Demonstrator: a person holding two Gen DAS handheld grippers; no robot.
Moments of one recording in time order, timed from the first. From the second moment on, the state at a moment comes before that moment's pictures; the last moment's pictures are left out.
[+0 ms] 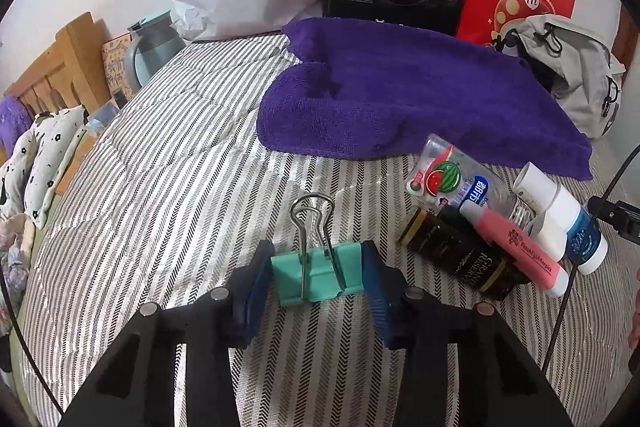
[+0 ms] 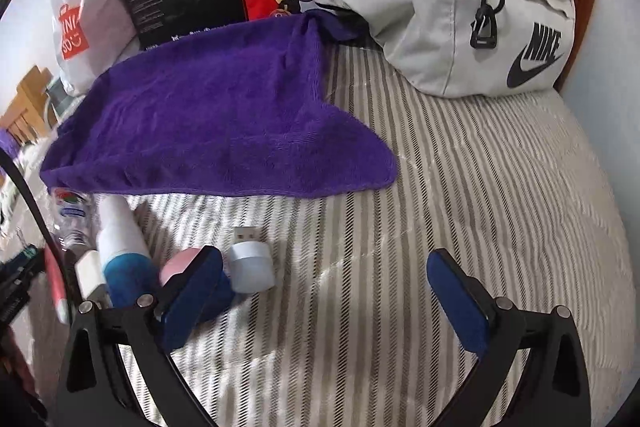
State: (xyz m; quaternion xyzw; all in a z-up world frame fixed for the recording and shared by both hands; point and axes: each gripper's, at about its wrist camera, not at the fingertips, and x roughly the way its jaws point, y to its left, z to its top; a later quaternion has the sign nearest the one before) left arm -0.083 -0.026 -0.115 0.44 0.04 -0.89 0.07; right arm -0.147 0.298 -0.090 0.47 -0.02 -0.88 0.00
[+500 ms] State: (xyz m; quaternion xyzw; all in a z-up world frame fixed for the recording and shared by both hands) left arm -0.085 -0.029 -0.116 0.44 0.03 -0.90 0.06; right arm -0.138 0.296 -0.101 0.45 0.02 -0.89 0.05
